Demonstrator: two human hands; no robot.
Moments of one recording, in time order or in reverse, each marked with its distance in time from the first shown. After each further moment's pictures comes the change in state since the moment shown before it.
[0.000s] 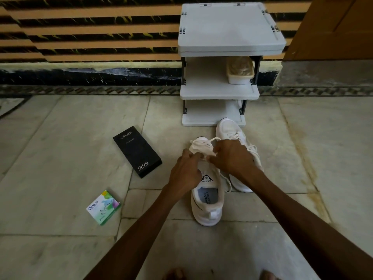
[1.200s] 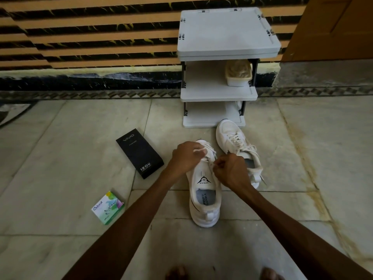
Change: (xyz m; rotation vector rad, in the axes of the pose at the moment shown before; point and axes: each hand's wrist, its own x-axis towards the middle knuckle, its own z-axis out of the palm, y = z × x) left_hand 0.031 0.001 -0.025 -0.261 -0.013 0.023; right_hand -0.030 0.007 0.031 0.335 0.110 0.151
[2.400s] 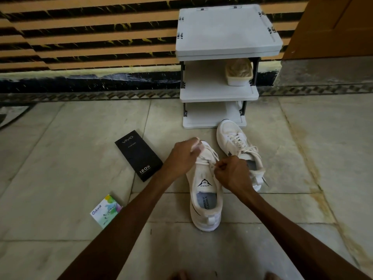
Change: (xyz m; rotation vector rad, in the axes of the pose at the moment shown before) left_hand 0.001 -0.005 -0.012 0.045 0.060 0.126; right_hand 0.001 0.002 0.005 0.063 0.027 0.067
